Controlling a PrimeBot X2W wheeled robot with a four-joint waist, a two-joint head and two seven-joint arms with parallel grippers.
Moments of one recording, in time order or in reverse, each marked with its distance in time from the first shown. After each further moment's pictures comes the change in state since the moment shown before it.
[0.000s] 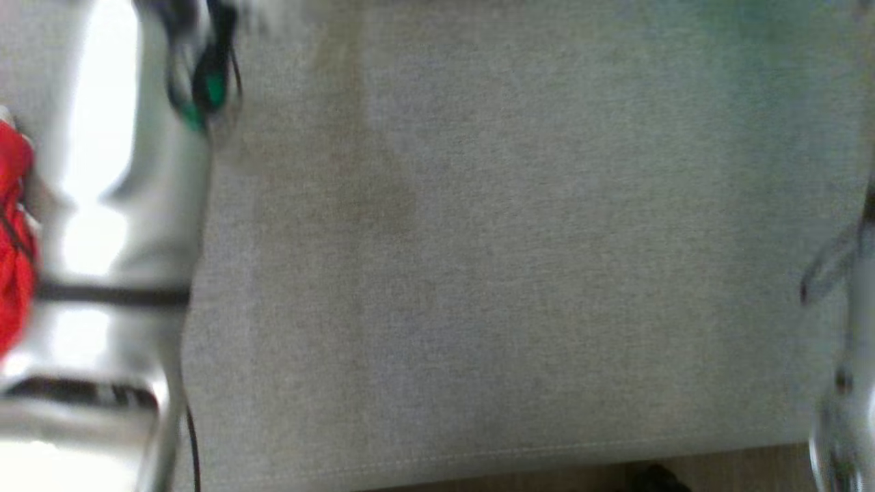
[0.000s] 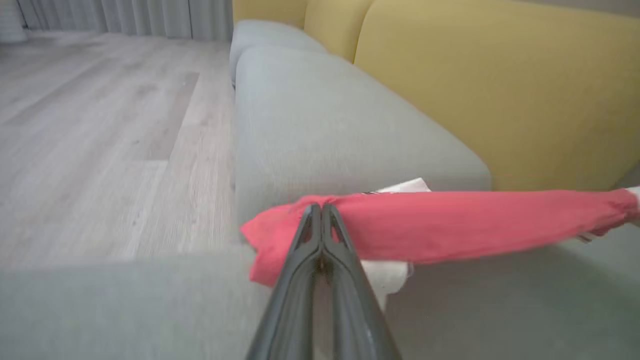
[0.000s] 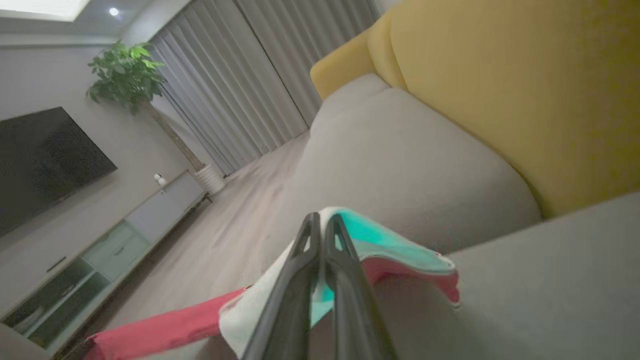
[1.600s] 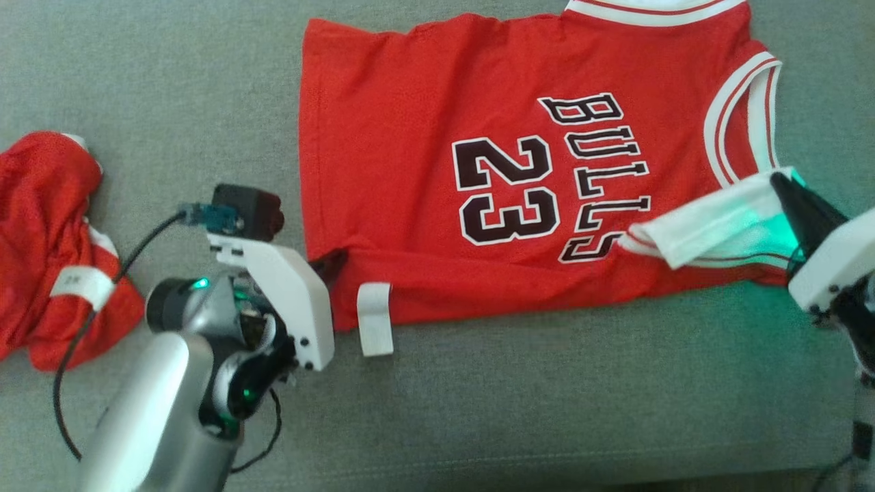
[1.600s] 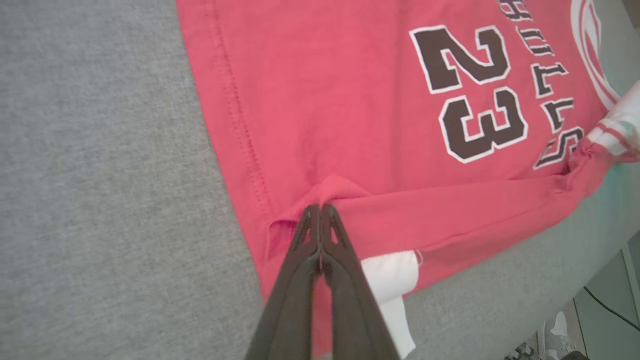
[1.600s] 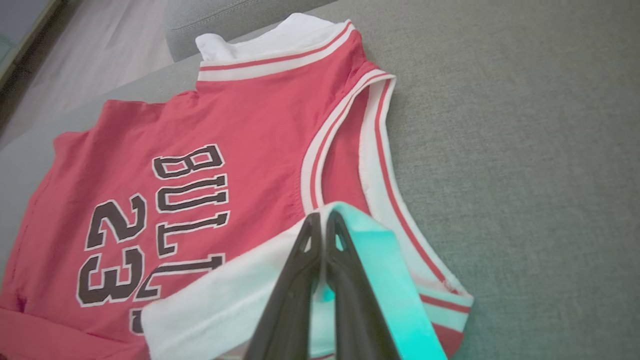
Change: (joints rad) left arm 0.800 0.143 -0.117 -0.698 -0.204 0.152 0.741; right arm 0.669 -0.026 -0.083 -0.311 -0.175 0.000 0.475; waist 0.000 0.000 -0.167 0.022
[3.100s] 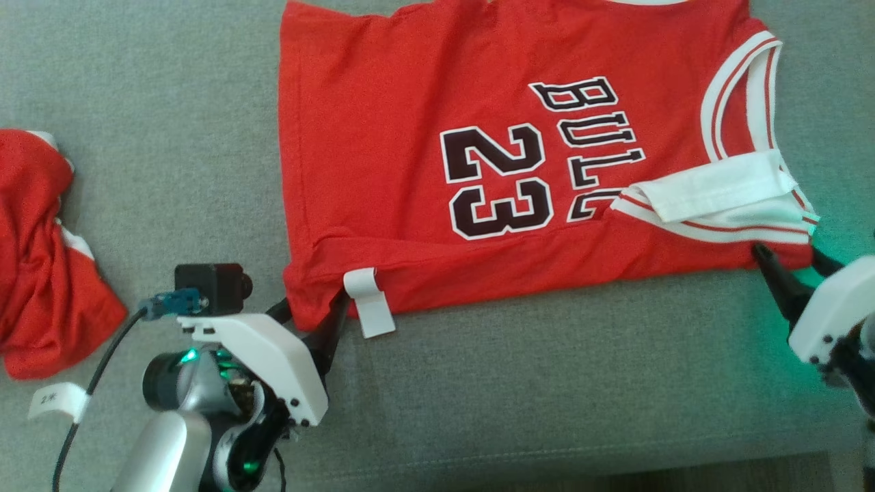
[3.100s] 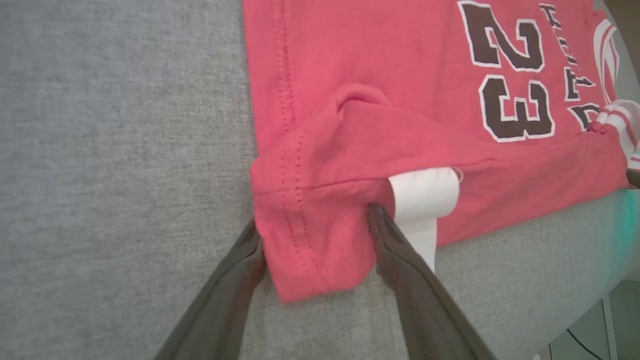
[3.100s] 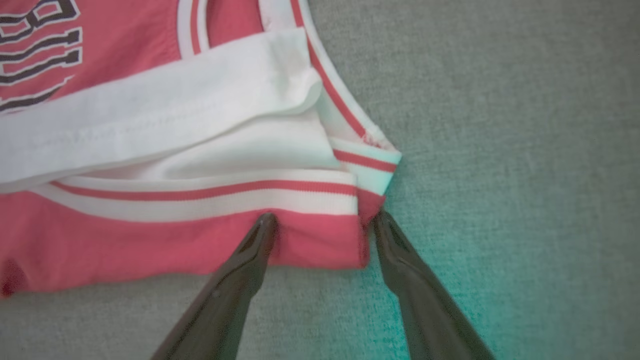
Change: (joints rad) left arm 0.217 -0.035 0.054 -0.072 -0.006 0.067 -0.207; right arm 0.121 -0.046 0.006 0.035 -0.063 0.000 0.032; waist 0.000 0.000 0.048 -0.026
